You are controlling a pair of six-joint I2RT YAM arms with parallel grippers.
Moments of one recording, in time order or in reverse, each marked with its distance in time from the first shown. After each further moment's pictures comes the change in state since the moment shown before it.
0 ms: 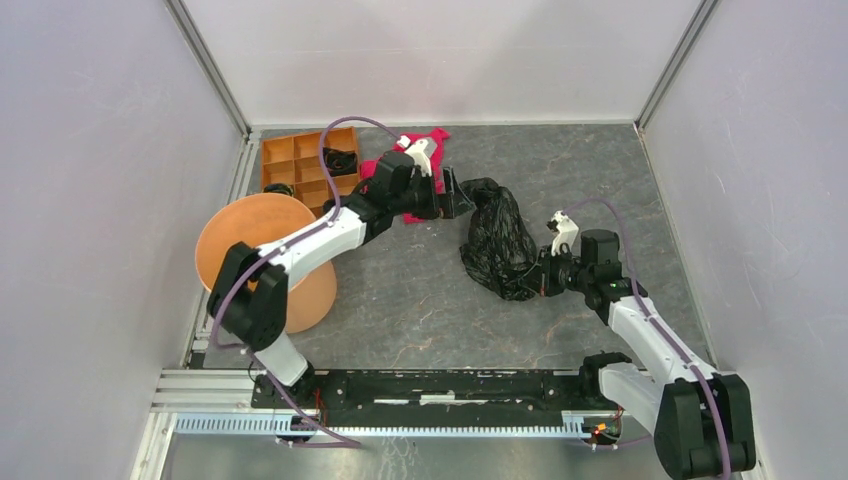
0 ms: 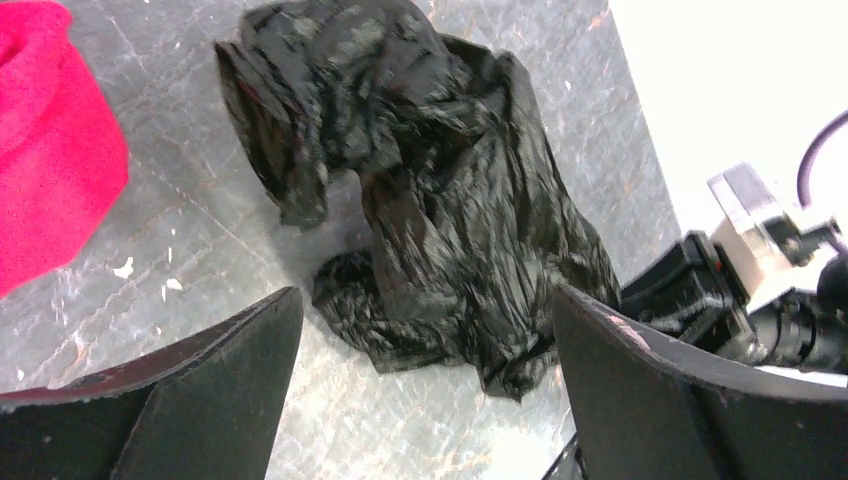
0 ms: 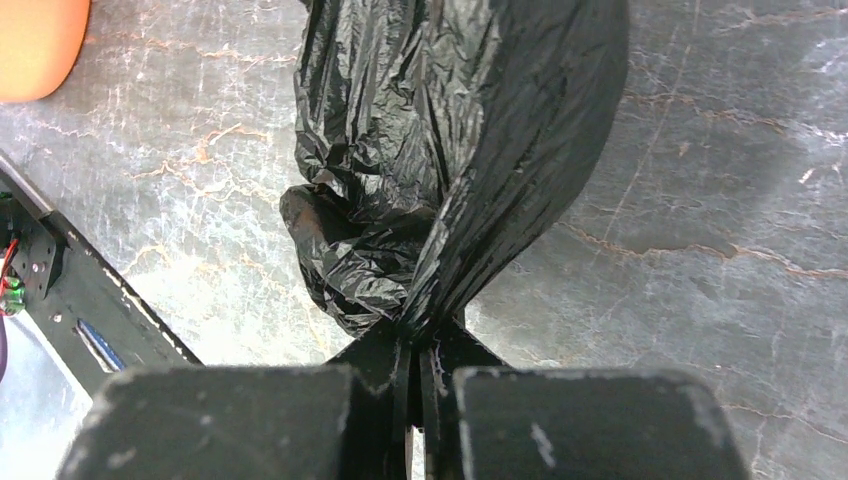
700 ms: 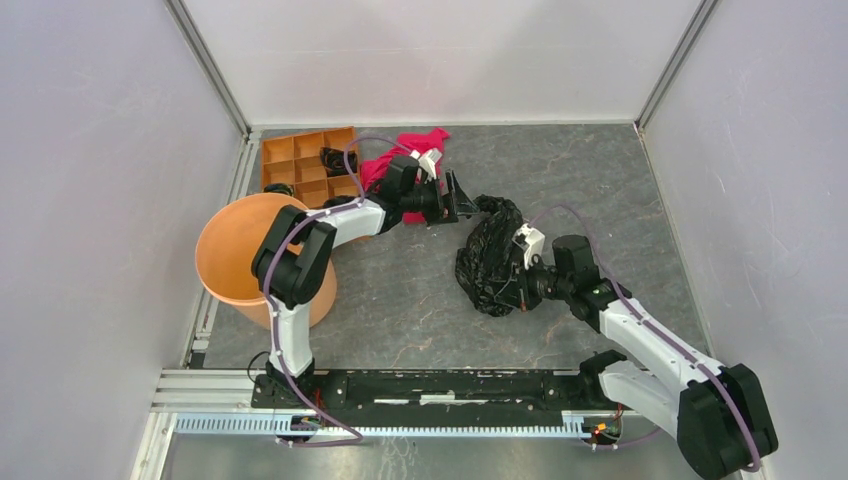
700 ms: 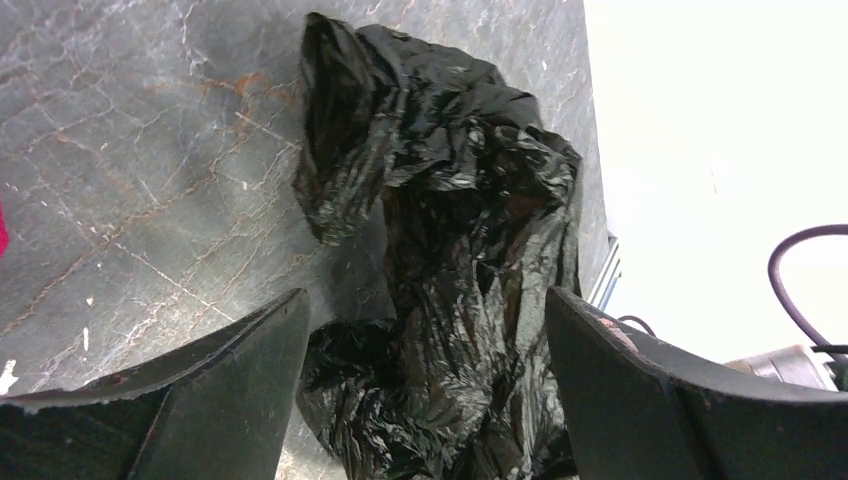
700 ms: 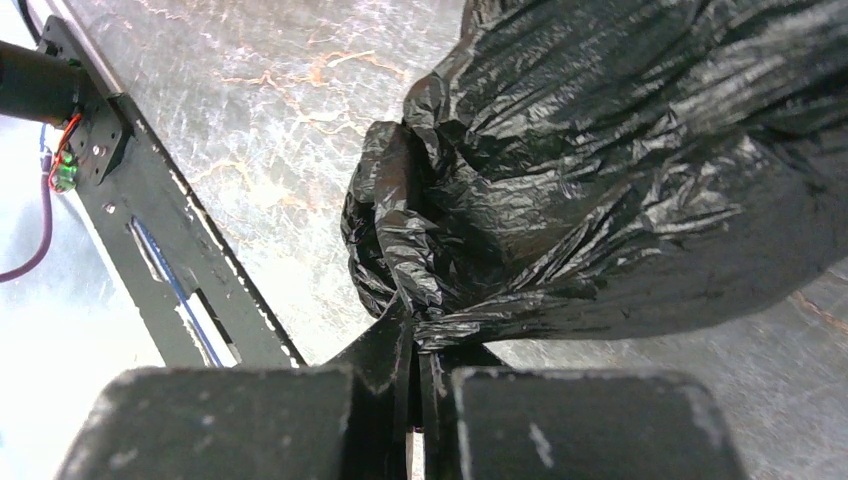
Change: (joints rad) left arm 0.104 0.356 0.064 0.269 0.331 -0.207; right arm 0.248 -0.006 -0.005 0.024 -0.029 0.013
